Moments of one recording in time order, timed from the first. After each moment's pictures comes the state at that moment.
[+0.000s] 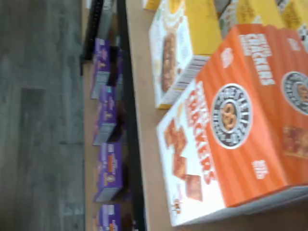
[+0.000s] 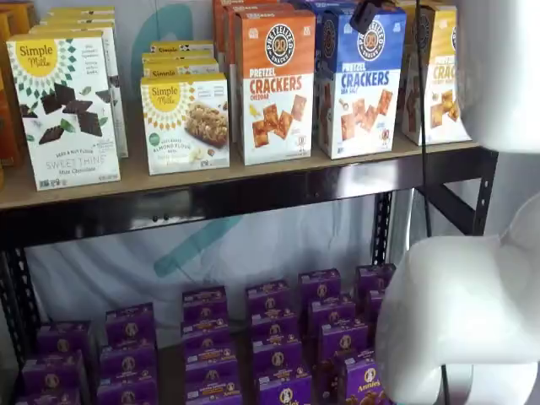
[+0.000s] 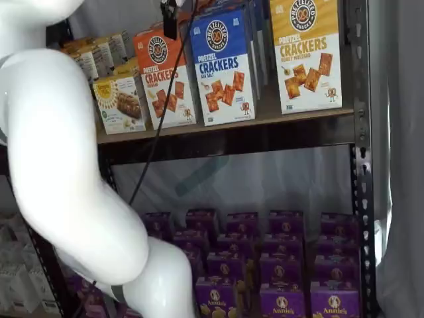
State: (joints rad) arm -0.33 -0.51 -1.44 0.54 1.68 -1.68
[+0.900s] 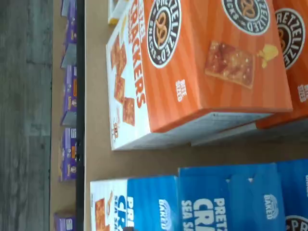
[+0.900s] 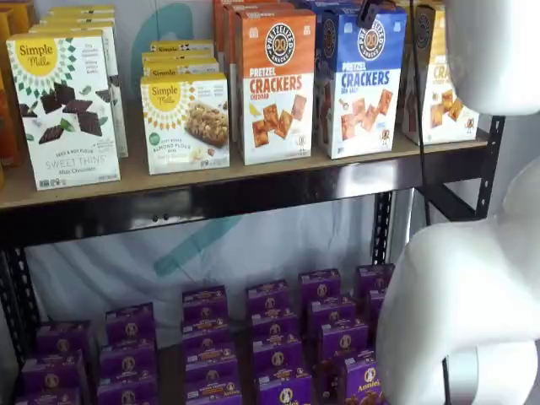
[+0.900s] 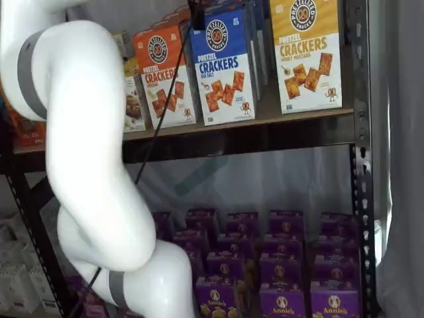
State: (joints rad) arm -0.22 -0.34 -1.57 0.28 1.54 -1.70
